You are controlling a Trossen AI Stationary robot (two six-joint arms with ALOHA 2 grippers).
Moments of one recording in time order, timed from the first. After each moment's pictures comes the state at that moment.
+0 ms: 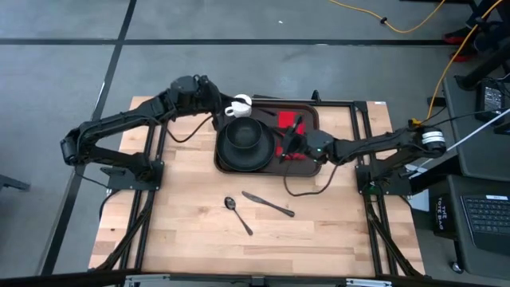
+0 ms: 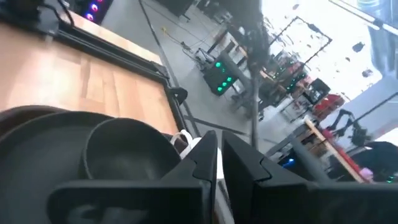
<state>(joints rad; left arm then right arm) 0.52 1.17 1.03 -0.21 0.01 0.20 -0.05 1.42 0.74 0.58 0.51 -0.60</state>
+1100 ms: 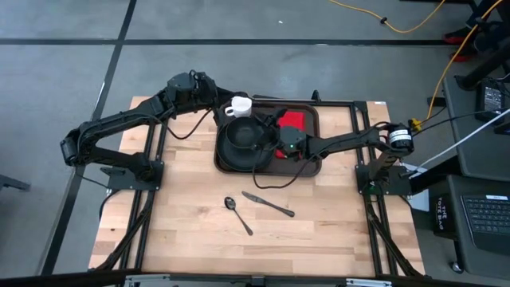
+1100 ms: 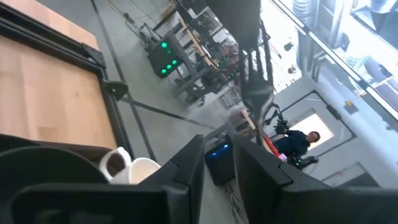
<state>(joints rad) 0.55 1.17 1.03 -0.12 0.02 0.10 -0.06 1.75 1.09 0.66 0.77 -0.84</state>
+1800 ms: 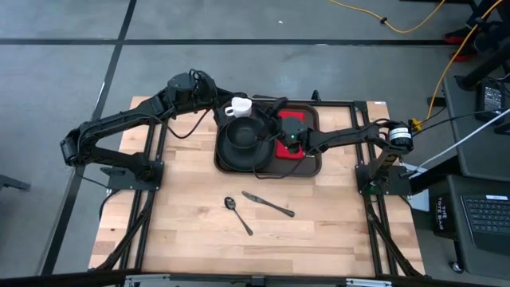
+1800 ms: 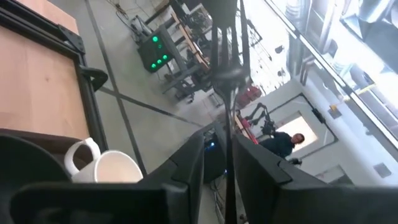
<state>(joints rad) 0.55 1.17 1.03 -0.13 0.02 0.02 -0.13 1.75 1.09 0.69 0.71 -0.93</state>
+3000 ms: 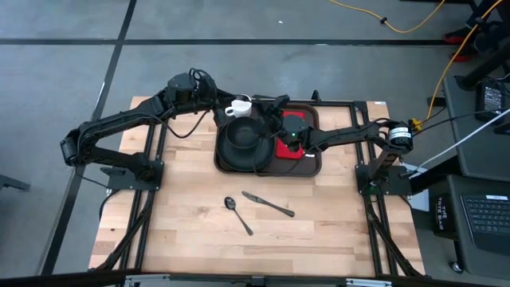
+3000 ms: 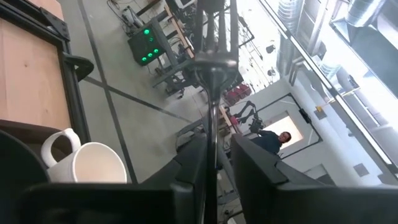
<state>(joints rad) 0.55 1.17 1.03 -0.13 0.08 -0.04 -0.15 1.75 1.08 0.72 0.73 -1.00</state>
